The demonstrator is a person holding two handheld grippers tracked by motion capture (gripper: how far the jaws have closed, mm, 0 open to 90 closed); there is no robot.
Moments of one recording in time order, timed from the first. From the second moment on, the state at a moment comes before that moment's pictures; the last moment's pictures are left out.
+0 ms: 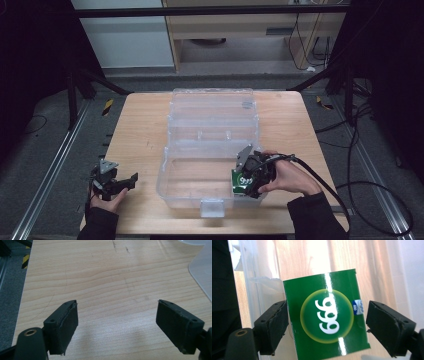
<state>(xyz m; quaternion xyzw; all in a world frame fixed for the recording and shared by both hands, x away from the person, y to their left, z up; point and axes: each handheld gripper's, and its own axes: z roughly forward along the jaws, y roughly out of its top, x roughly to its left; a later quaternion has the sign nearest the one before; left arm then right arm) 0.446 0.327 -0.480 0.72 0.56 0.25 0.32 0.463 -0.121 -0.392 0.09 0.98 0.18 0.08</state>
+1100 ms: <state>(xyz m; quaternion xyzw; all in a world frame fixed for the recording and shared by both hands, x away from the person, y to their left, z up) 0.446 0.325 -0.480 0.72 0.56 0.25 0.32 0.441 -0.240 -0.381 0.36 0.80 0.41 0.25</state>
